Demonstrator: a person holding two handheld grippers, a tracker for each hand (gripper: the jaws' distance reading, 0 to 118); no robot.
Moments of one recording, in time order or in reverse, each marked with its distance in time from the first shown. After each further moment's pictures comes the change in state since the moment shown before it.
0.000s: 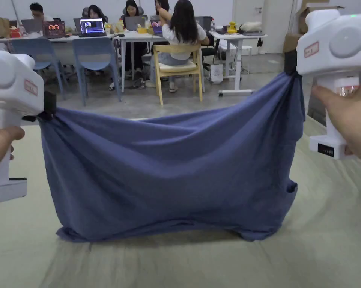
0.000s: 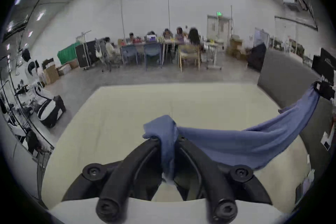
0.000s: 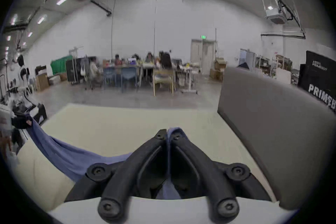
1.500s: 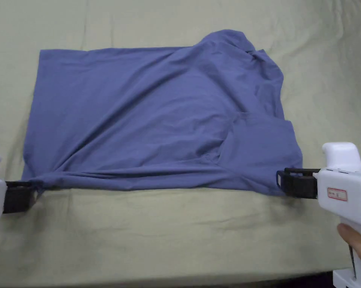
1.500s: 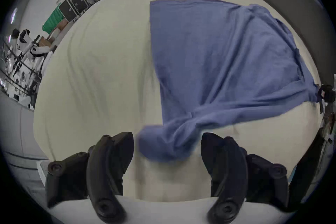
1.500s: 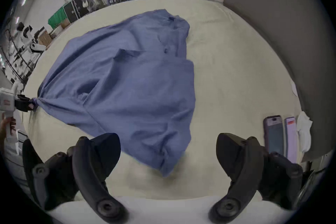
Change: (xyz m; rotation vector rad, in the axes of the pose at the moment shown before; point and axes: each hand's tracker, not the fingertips) left arm -0.014 -0.429 0.177 -0.549 -0.009 -0.040; right arm 0.049 -0.393 0.260 -0.638 0.082 0.045
